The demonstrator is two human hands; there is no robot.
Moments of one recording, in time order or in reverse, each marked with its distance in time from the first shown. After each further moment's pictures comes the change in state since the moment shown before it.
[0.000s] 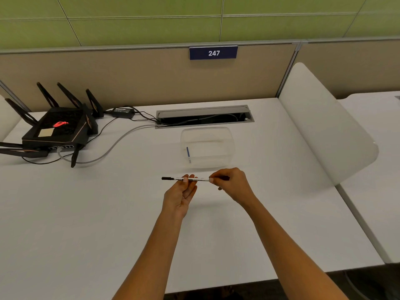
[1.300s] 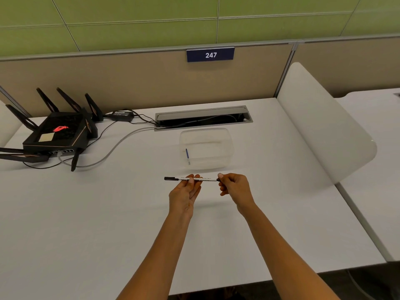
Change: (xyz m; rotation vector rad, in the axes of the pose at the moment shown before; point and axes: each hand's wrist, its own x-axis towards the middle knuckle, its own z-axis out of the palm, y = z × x) left_hand -0.004 -0.015 0.015 0.065 -0.023 0.106; right_hand -0.007 0.016 0.006 0.379 0.189 0.261
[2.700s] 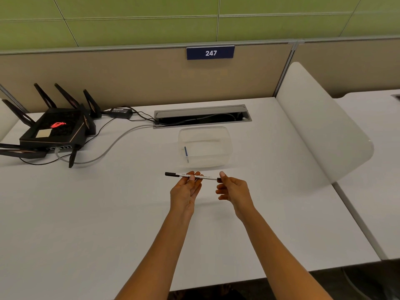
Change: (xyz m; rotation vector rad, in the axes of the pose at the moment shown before) left_hand 0.001 -0.006 0.003 -0.006 -0.028 0.006; right_hand -0.012 0.009 0.000 0.197 0.016 0.149
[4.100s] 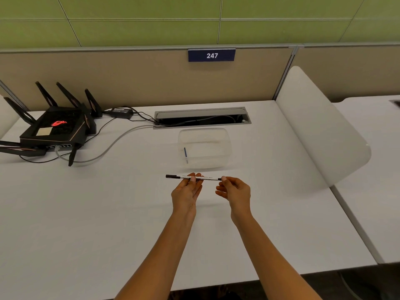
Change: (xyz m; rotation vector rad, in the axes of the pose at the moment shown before) left_hand -0.009 -0.008 0.008 -0.014 0.062 0.044; right_hand -0.010 0.004 0.004 0.147 0.179 -0.087
